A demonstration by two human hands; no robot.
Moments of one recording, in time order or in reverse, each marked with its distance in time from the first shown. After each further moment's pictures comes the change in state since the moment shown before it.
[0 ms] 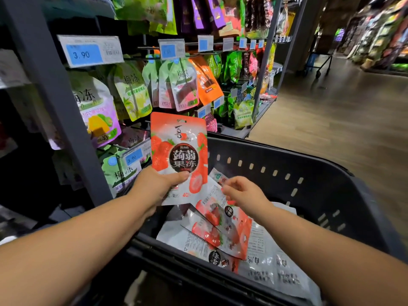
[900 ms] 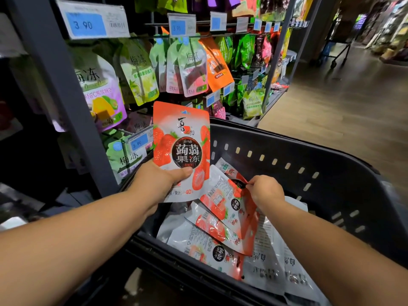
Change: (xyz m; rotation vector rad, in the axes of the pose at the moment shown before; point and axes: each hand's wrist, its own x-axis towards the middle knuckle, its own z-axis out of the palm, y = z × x) left_hand -0.014 -0.007 -0.005 -0.023 0.060 -0.104; right_hand 0.048 0.047 -0.006 -0.895 0.162 0.150
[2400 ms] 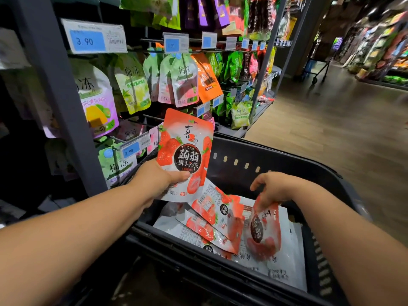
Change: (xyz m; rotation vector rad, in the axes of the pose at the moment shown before) left_hand 0.014 0.012 0.007 0.167 -0.088 0.034; right_hand -0.023 0.025 -0.114 0.013 -0.499 -0.143
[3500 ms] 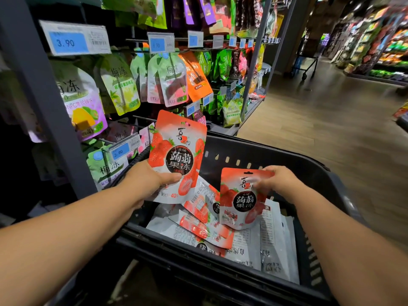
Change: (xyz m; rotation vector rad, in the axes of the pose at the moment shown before) left_hand 0.013 -0.012 -0.002 0.057 -0.032 0.031; right_hand 0.011 0.048 0.020 0.683 0.382 -0.066
